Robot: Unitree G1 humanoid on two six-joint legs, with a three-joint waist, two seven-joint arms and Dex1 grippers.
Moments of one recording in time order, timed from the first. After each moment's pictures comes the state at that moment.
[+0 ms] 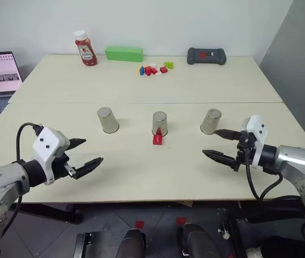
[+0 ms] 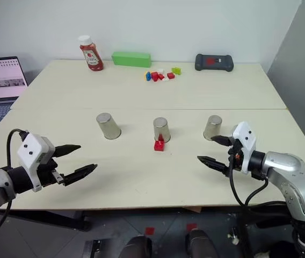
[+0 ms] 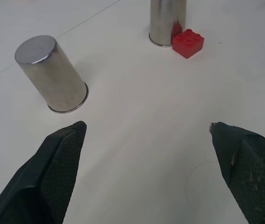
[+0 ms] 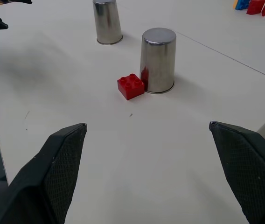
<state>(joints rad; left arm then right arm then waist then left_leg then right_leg) 0.10 0.90 0.44 -0.46 -0.51 0.61 -0.83 -0.25 -0.73 -0.10 -0.43 0.57 0.70 0.81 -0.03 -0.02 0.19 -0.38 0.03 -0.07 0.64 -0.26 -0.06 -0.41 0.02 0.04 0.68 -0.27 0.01</state>
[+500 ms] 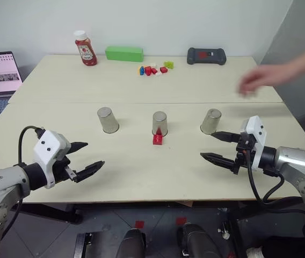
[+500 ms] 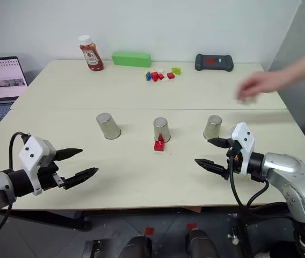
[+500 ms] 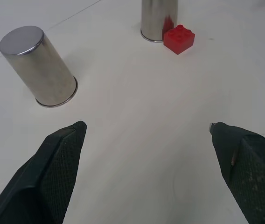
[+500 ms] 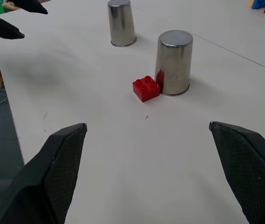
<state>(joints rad) 0.13 0.89 0.45 -0.48 -0.53 0.65 -0.84 -0.25 -0.75 -0.10 -0.47 0.63 0.74 0.81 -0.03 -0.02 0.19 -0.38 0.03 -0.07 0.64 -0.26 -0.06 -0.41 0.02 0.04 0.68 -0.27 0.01</state>
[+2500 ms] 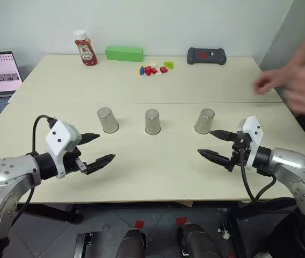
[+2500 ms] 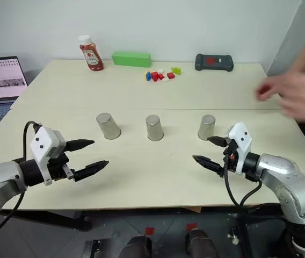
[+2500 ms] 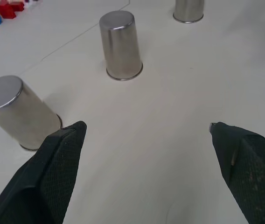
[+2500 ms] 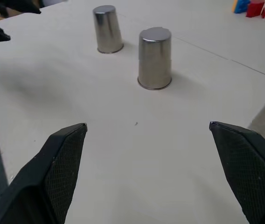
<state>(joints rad) -0.02 0.90 0.34 -0.48 -0.56 0.66 -0.84 -0.25 -0.66 -0.07 -0.43 0.56 0.73 0.70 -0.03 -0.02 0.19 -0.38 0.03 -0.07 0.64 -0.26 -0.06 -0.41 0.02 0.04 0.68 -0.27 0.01</state>
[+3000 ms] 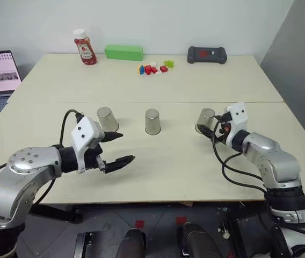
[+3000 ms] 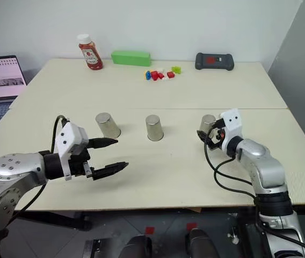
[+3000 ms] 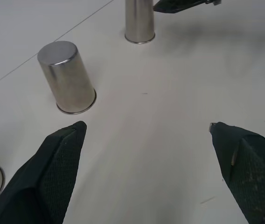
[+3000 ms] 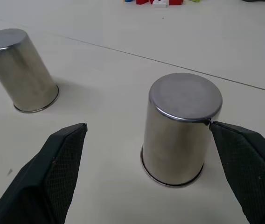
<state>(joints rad) -0.17 0.90 0.18 -0.52 -0.61 0.71 -0.85 -0.50 -0.43 -0.02 -0.07 0.33 0.67 0.41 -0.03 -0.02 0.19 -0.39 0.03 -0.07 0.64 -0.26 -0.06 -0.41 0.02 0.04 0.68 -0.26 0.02</state>
